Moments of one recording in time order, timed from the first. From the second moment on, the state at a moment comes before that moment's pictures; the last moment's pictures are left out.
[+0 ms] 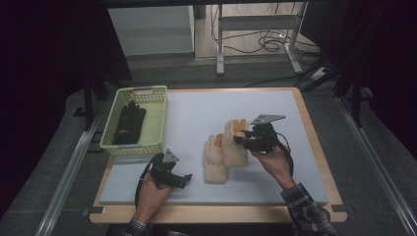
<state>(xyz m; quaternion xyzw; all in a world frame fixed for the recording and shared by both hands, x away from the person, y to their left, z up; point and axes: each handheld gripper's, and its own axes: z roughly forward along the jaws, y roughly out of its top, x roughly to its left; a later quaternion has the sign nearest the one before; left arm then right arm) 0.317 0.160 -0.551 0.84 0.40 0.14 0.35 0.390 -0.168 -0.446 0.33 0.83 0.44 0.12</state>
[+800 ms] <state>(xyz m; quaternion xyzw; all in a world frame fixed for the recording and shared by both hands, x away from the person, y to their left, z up) 0.317 0.160 -0.551 0.84 0.40 0.14 0.34 0.374 -0.106 -0.505 0.30 0.86 0.39 0.13</state>
